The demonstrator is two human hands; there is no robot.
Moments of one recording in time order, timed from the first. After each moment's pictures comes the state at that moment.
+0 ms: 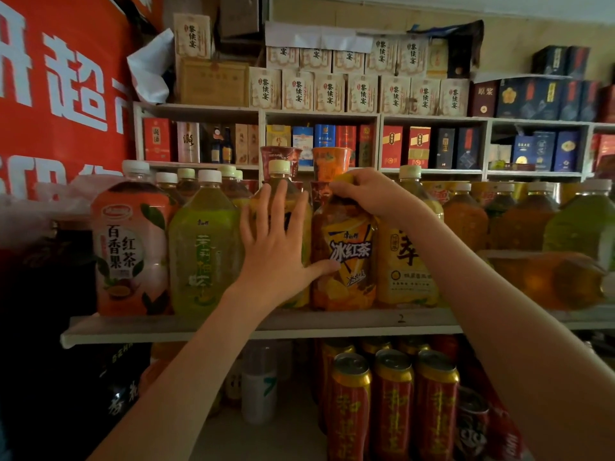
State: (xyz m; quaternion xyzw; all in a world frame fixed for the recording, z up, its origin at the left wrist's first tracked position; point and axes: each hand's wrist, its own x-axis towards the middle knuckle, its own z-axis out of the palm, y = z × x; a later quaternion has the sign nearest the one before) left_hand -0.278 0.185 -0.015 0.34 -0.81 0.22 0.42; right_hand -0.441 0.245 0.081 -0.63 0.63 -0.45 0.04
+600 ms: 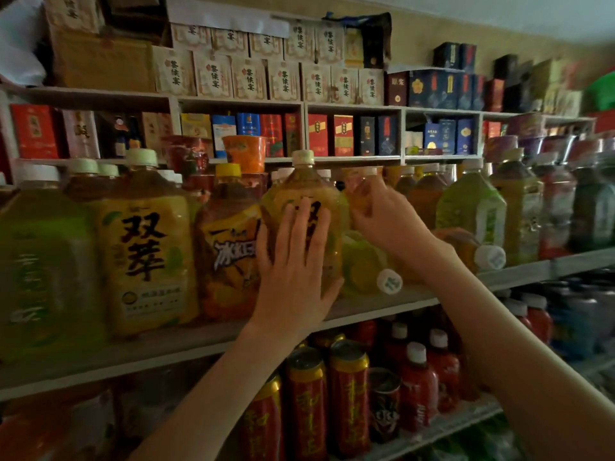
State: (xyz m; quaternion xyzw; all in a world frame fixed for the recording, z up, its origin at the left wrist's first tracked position) left_hand -0.401 0.260 -0.054 0.17 -0.82 0.22 0.50; right_hand -0.538 0.345 0.026 -0.49 0.74 -0.40 -0.22
